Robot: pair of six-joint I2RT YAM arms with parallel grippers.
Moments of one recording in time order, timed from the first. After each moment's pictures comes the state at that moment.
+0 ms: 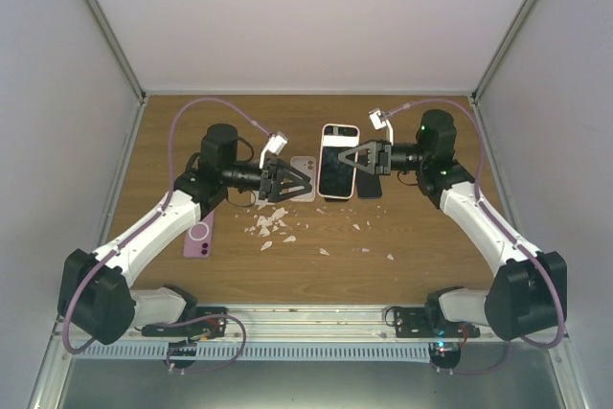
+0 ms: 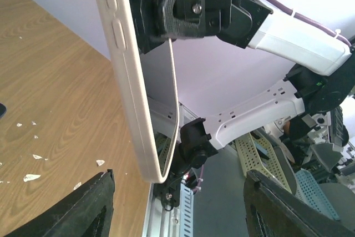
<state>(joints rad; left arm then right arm) -0.45 1.26 0.94 0.00 1.14 -0.45 0.27 1.29 0.96 0.12 -1.26 0.64</state>
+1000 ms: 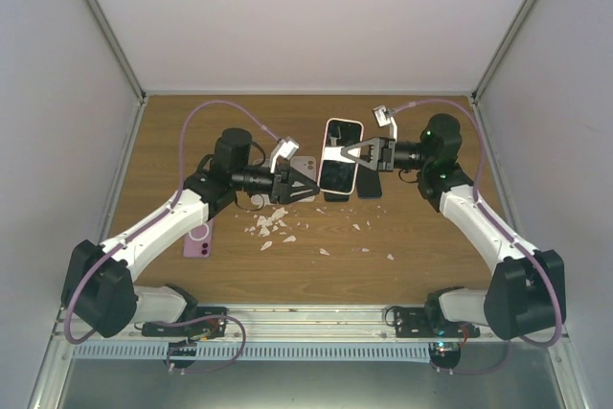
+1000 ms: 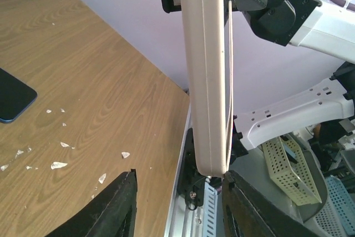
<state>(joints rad) -0.52 1.30 0.95 -0.06 0.97 -0.38 0.24 1.29 0.91 0.37 -1.26 0.86</state>
